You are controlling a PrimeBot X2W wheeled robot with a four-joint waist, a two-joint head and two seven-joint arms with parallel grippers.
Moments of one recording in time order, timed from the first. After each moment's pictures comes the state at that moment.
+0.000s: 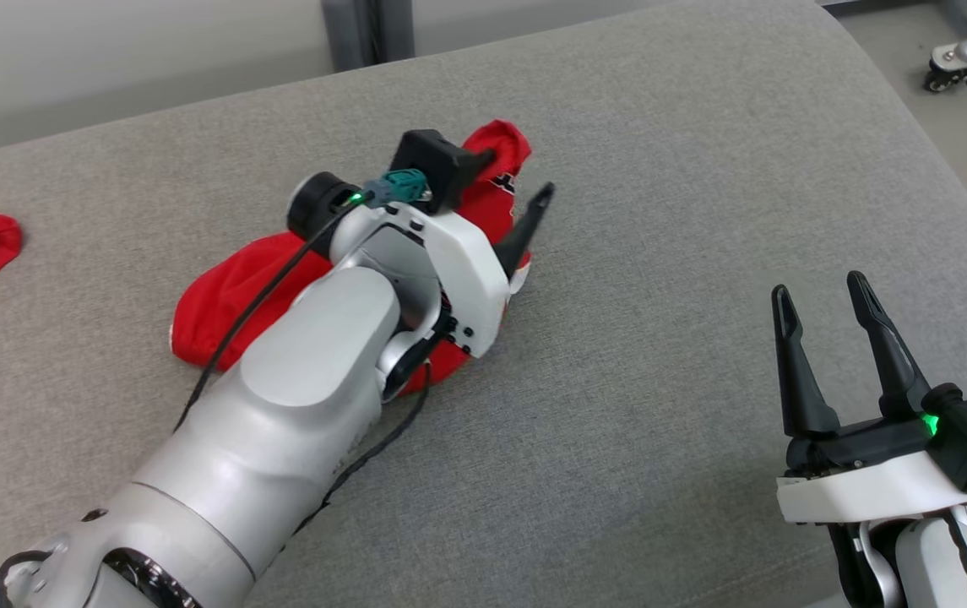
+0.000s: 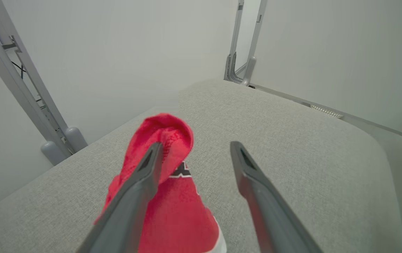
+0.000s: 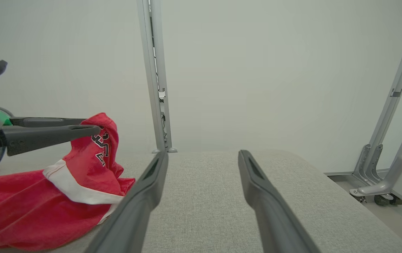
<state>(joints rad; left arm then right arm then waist) -0.99 0.05 -0.94 0.81 -0.72 -0.06 -0.06 -0.16 -0.05 0.06 0.03 0.16 0.13 -0.26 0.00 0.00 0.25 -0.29</state>
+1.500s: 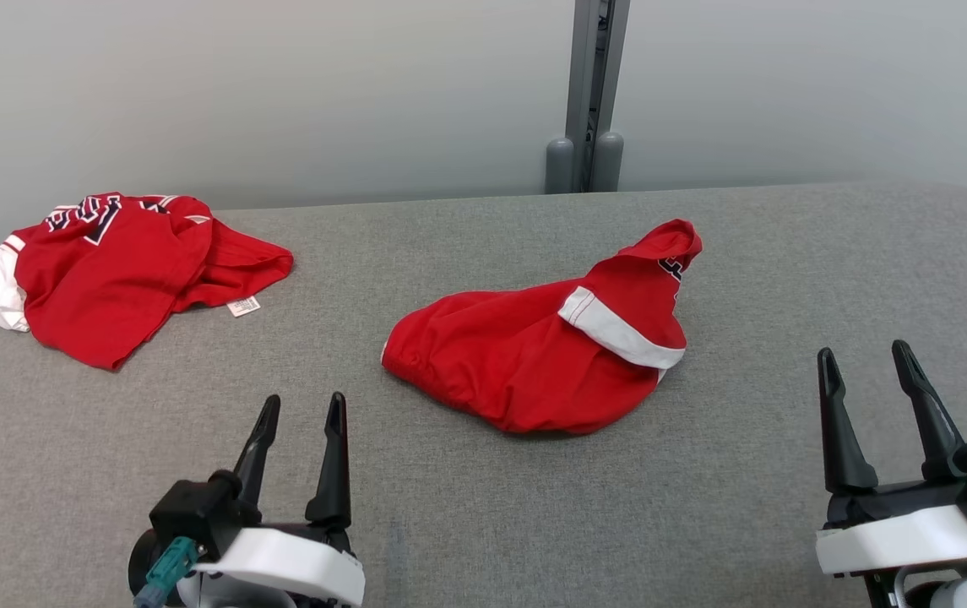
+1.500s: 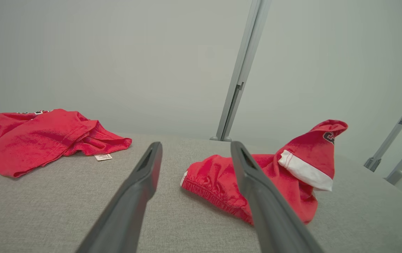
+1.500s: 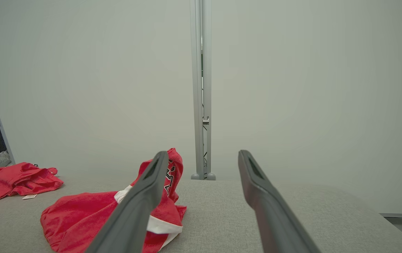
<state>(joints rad) -0.09 0.16 -0.38 0.16 -0.51 0.19 -0.26 -0.05 -0.05 -0.03 0.05 0.11 0.13 -0.26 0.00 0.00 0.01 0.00</state>
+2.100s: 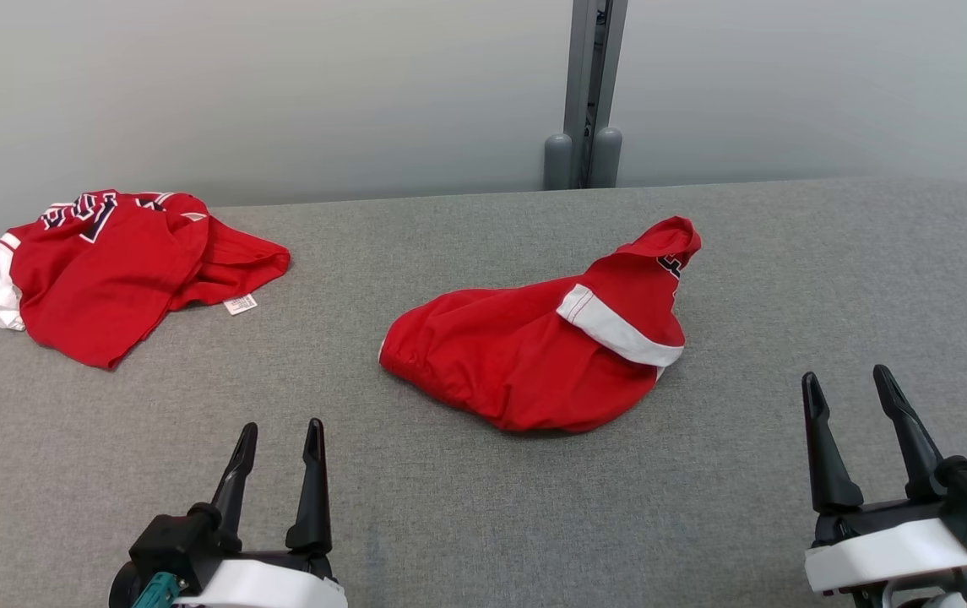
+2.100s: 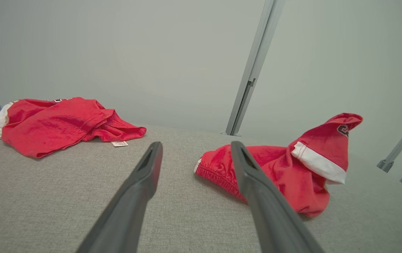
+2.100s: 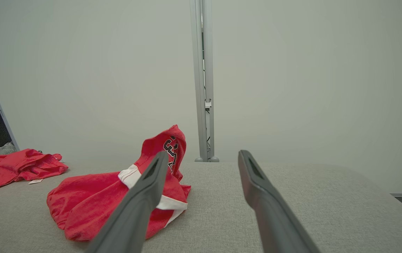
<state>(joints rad) 0.02 0.06 -0.19 0.15 -0.36 0.08 -0.26 -0.03 -0.05 -0.01 0.10 0.13 0.13 -0.26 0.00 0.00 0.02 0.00</state>
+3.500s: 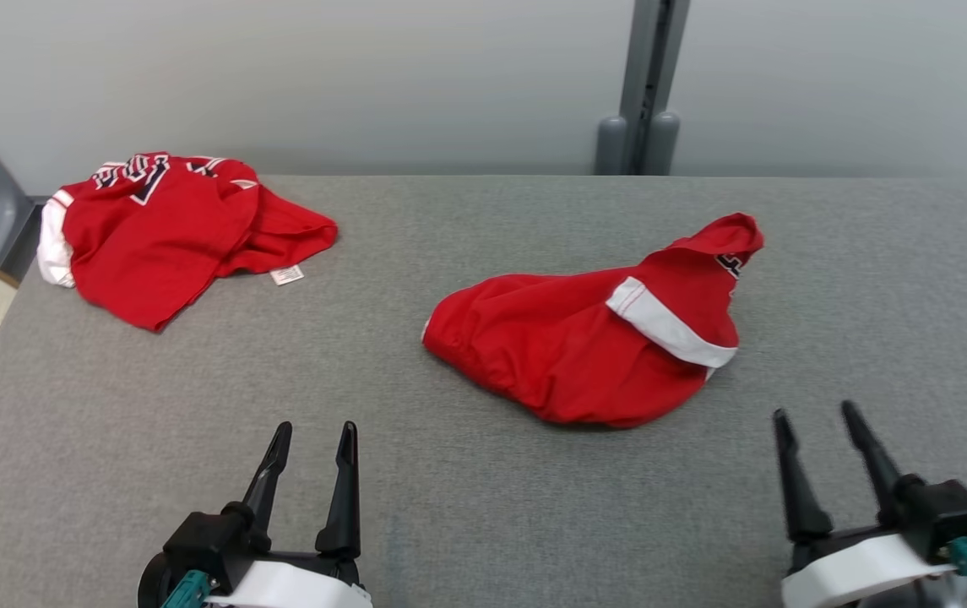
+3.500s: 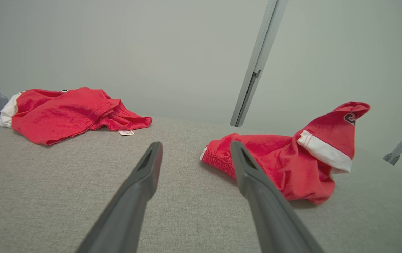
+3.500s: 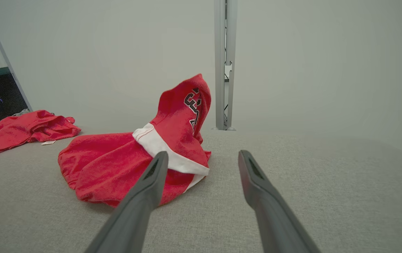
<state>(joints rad) 0.02 0.05 -0.23 0.15 -0.34 0.06 -0.26 -0.03 -0.05 0.00 0.20 0.11 0.13 -0.26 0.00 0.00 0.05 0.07</state>
